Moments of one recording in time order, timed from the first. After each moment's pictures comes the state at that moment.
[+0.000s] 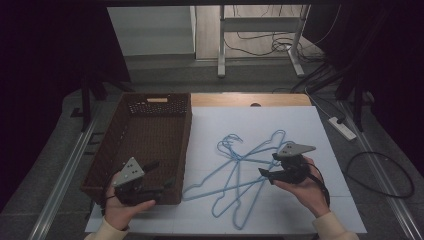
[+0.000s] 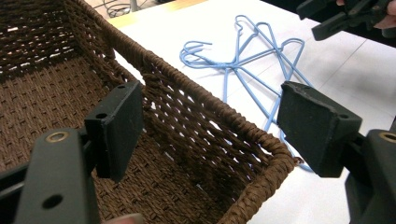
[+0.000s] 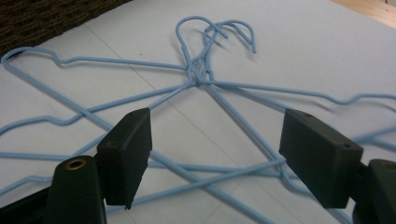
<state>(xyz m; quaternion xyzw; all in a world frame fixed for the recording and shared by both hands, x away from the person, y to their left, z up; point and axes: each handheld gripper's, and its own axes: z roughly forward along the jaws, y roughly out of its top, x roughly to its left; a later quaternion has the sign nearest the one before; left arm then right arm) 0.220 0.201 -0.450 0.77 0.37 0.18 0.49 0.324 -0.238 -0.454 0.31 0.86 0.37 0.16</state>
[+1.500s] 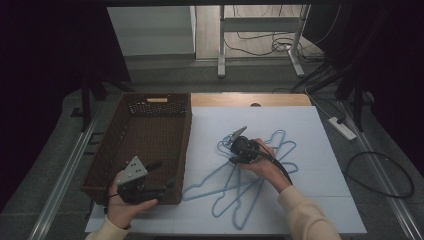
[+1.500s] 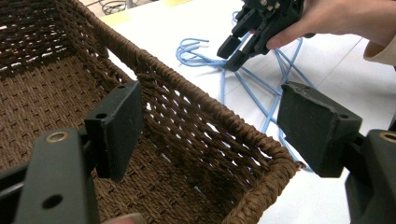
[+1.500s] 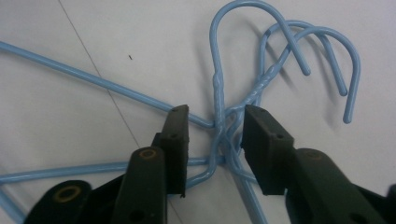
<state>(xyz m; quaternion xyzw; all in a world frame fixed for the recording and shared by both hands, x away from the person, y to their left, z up) 0.224 0.197 -0.451 0.77 0.37 0.18 0.48 0.405 -0.121 -0.498 0.21 0.95 0.20 0.13</state>
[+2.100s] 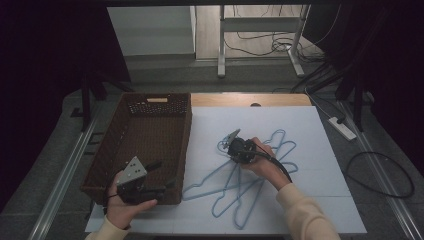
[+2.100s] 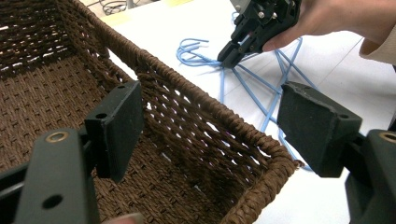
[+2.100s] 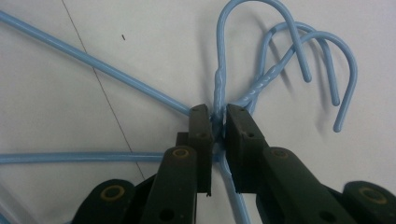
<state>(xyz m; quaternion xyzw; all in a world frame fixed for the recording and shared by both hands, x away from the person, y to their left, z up) 0.223 0.197 -0.450 0.78 0.37 0.18 0.48 0.404 -0.113 -0.499 0.16 0.96 0.16 0.16</state>
